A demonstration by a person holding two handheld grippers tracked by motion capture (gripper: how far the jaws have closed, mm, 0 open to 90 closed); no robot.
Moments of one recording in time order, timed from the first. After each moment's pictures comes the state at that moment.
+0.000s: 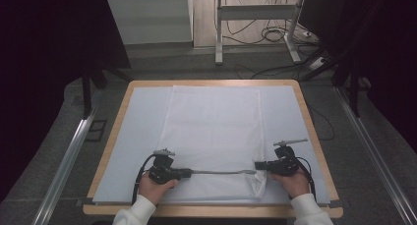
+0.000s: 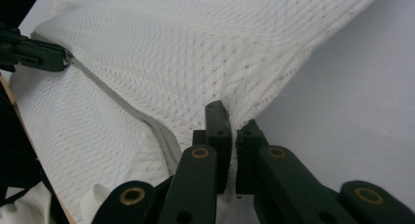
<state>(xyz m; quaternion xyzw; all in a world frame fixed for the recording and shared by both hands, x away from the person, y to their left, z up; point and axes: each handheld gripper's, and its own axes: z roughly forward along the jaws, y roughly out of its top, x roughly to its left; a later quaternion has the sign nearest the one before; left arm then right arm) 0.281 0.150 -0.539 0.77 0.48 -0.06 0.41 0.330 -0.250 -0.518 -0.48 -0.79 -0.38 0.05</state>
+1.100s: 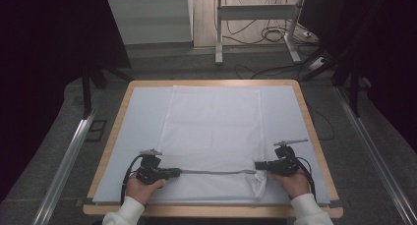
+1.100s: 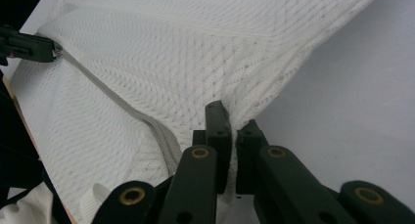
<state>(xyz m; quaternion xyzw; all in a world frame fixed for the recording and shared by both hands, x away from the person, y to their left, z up) 0.274 0.183 -0.537 0.76 0.50 -0.05 0.41 0.330 -0.251 -0.518 -0.48 -0.79 -0.38 0.05</state>
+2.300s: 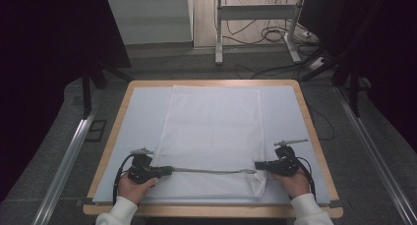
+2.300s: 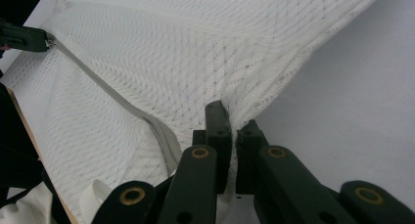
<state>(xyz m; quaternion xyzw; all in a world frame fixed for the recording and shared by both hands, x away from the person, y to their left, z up) 0.273 0.205 -0.534 0.75 0.52 -0.04 0.41 0.330 -0.251 -0.518 -0.48 -0.79 -0.38 0.05</state>
